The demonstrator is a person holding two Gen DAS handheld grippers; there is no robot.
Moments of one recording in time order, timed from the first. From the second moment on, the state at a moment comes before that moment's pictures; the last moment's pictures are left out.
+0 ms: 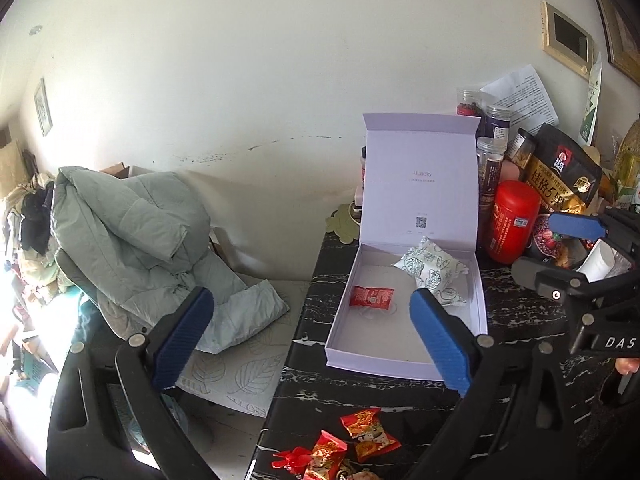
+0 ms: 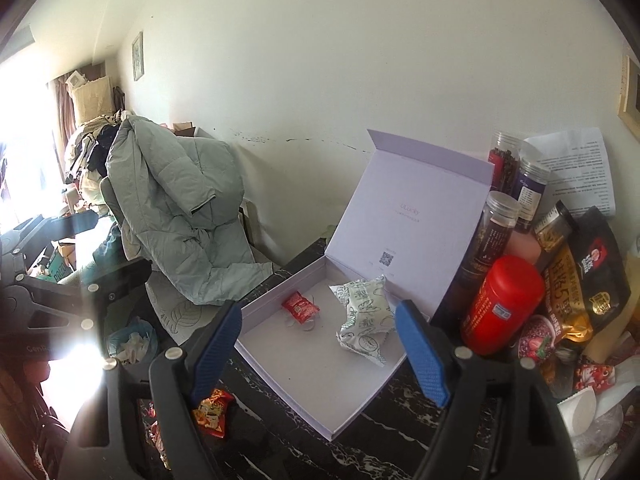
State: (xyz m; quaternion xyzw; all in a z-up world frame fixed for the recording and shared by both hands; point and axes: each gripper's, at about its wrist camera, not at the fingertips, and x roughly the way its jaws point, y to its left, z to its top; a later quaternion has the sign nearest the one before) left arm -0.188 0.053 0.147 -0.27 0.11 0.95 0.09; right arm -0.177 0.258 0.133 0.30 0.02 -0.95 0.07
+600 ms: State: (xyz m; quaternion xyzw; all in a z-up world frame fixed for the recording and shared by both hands) left arm -0.134 0.027 0.134 -0.28 0.09 0.95 0.07; right arm -0.128 0.232 0.124 0.30 0.04 -0.95 0.09
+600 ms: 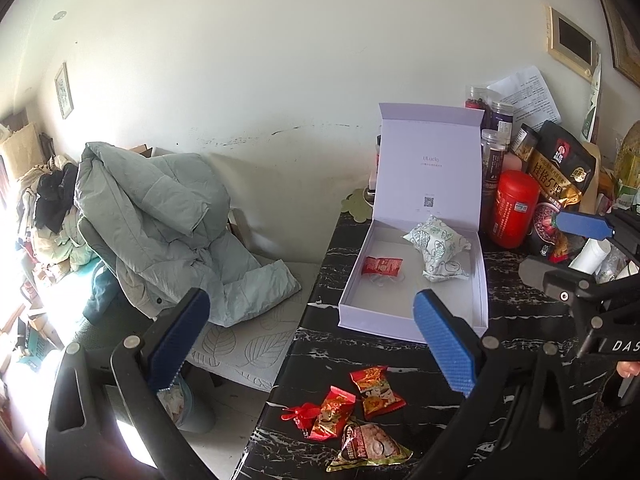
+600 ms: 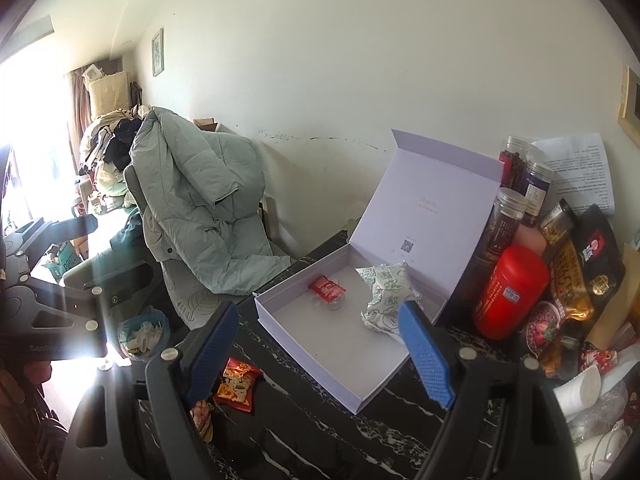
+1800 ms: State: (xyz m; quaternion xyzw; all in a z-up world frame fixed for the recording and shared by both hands) left arm -0.104 -0.012 0.002 -0.40 0.02 0.91 0.06; right arm -0.116 0.197 -0.005 0.41 0.03 -0.90 0.16
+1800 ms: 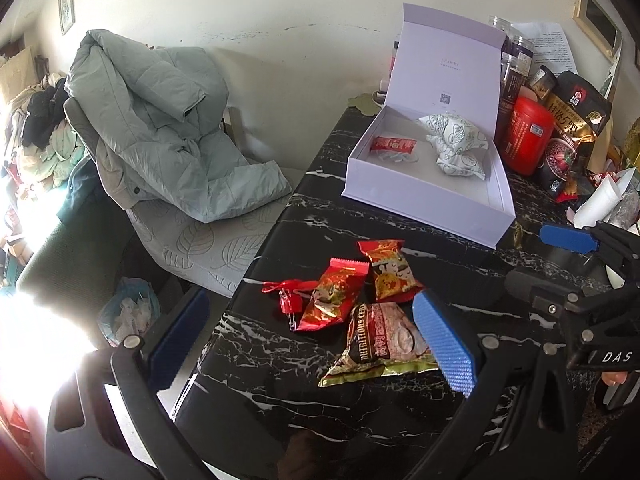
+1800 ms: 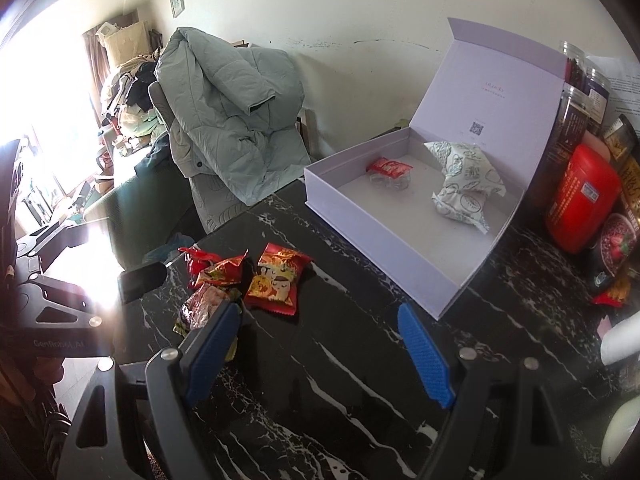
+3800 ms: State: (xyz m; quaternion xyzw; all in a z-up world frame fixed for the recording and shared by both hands) left arm -0.180 -0.057 -0.082 -0.47 -0.01 0.88 0.09; right arm -0.207 0.152 -0.087 0.48 0.05 -0.85 0.22
